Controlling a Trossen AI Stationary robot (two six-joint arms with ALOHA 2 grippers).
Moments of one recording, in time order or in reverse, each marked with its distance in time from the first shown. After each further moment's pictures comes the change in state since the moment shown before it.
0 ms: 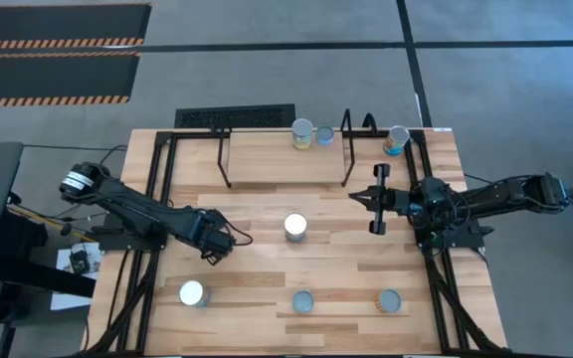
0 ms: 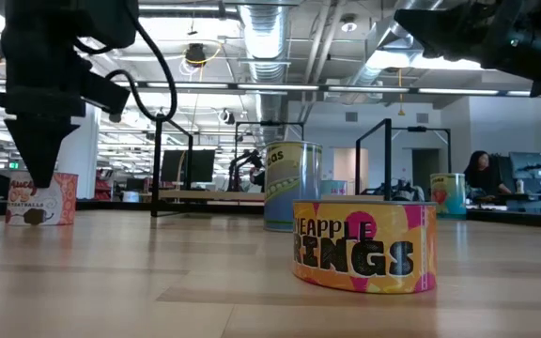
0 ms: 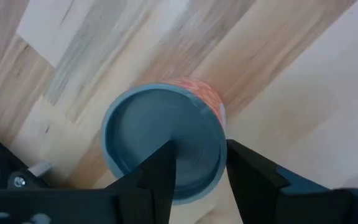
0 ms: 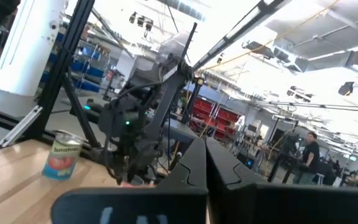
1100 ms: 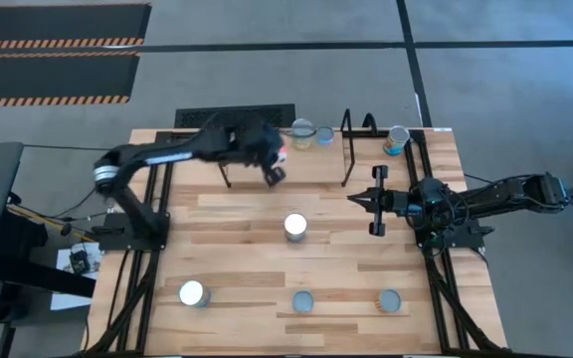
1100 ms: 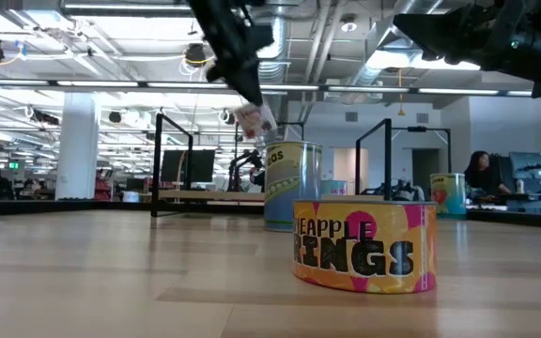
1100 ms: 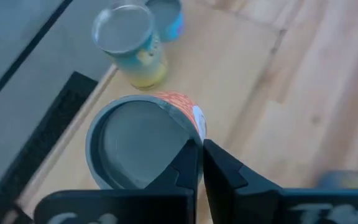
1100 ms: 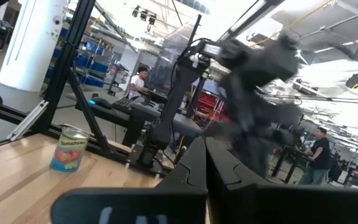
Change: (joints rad) left arm 0.615 0.248 0.713 0.276 -0.061 0.929; right arm 0.005 0.000 0.000 -0.032 0.003 0.009
